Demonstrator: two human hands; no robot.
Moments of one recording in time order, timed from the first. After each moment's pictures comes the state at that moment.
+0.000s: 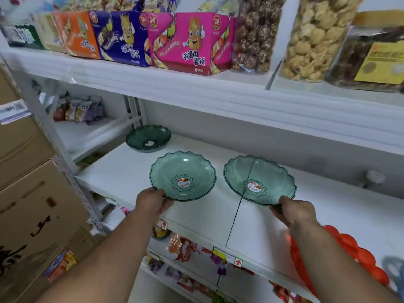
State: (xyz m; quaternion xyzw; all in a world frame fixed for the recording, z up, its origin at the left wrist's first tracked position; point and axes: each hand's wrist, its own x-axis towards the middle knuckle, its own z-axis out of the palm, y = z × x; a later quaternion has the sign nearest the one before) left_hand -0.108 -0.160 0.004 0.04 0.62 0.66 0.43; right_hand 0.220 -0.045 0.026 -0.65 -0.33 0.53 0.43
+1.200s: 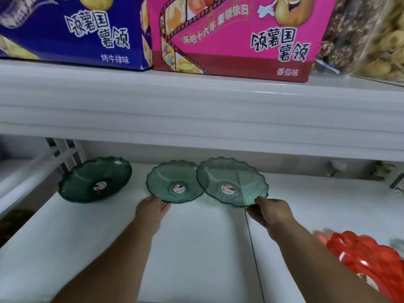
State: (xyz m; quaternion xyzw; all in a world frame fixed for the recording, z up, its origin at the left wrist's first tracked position) left_hand -0.213 0.048 -0.054 0.15 0.55 0.60 0.56; right_hand 0.087 0.026 0.002 -0.63 -0.24 0.53 0.52
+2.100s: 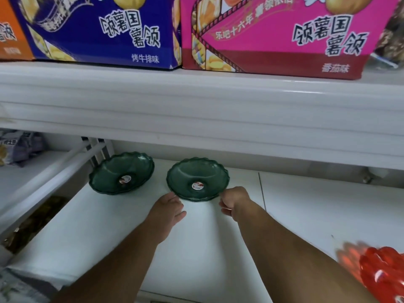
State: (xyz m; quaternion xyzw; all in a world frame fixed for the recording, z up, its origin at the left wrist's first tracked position) left_hand -0.232 0.003 -0.037 0.34 0.55 0.48 0.60; right_hand -0.040 0.081 -0.007 -0.68 -0.37 0.56 0.30
